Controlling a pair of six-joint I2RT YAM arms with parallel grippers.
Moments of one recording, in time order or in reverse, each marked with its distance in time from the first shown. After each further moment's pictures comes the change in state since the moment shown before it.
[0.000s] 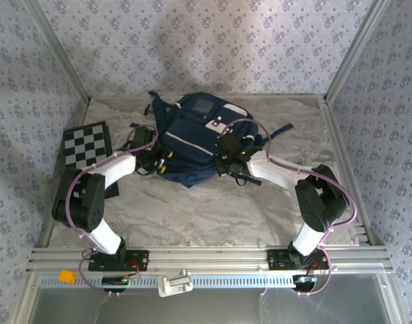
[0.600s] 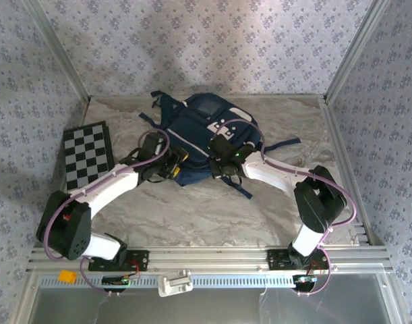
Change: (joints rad) left arm -0.257 -0.238 -0.086 0.030 -0.060 -0.116; right arm 0.068 0.008 0.041 -0.040 0.009 0.046
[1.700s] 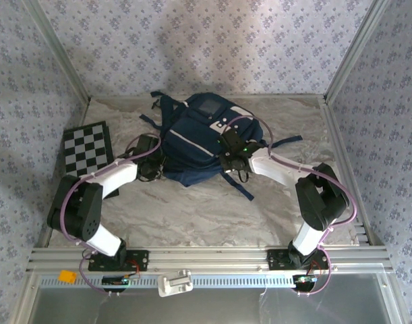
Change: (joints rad) left arm 0.175 0.154 -0.006 -0.054 -0.144 -0.047; right arm -0.105 0.008 -0.007 0.006 0.058 -0.095
